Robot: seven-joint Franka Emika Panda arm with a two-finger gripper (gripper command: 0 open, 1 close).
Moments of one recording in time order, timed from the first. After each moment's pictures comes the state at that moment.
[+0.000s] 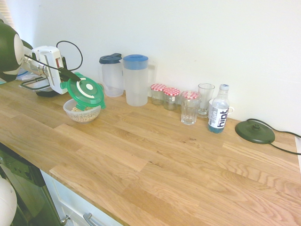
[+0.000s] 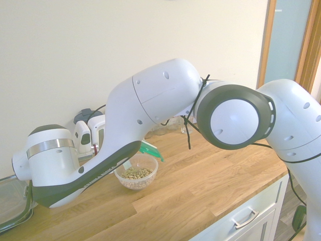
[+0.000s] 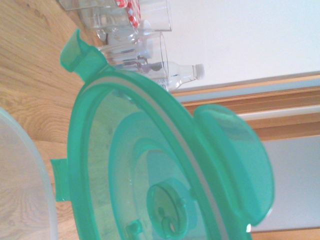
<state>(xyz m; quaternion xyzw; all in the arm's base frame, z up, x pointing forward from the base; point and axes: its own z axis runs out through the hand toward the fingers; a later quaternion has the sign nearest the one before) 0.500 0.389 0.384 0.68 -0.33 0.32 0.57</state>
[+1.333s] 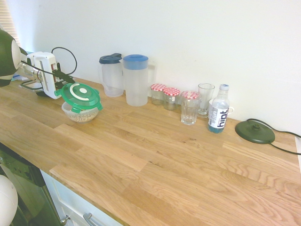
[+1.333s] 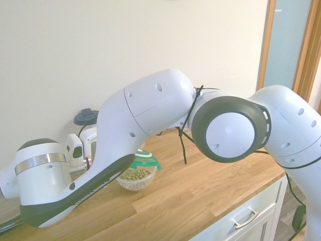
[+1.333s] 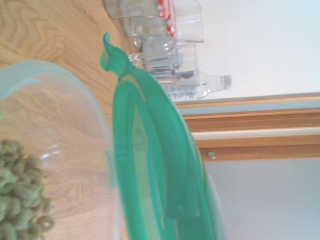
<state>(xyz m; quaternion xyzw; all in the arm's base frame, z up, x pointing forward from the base) 0.485 0.419 0.358 0.71 -0.30 0.30 0.56</state>
